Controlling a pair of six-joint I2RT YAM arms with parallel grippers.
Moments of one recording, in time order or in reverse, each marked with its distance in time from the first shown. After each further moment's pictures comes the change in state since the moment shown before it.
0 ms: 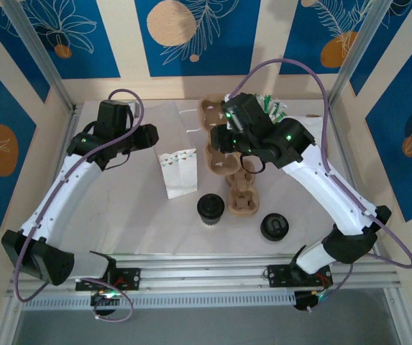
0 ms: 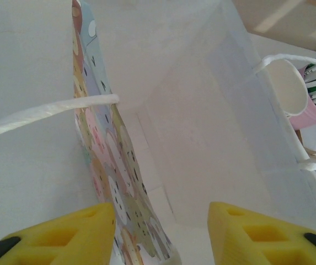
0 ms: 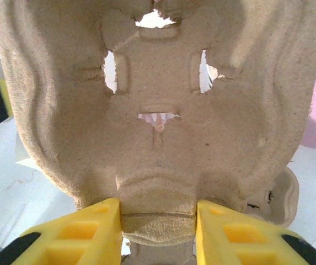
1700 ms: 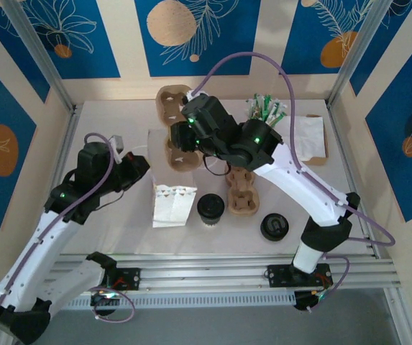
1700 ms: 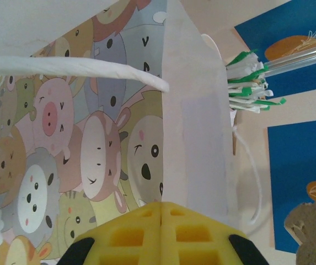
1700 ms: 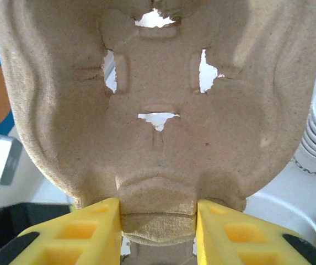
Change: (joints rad) left arm -0.103 -0.464 -0.386 0.111 0.105 -0.524; right arm 0.212 0.206 0.272 0.086 0.089 0.089
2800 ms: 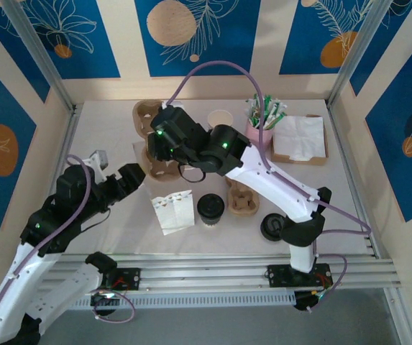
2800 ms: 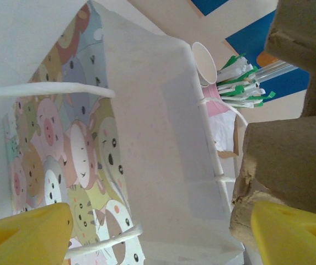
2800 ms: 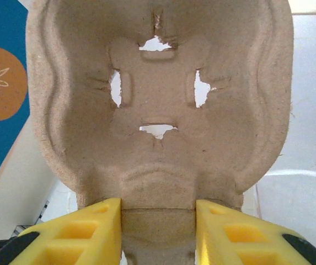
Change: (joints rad) left arm -0.080 -0.203 -0.005 -0.150 -0.146 0.047; right arm 0.085 0.169 0.142 -0.043 0.026 0.125
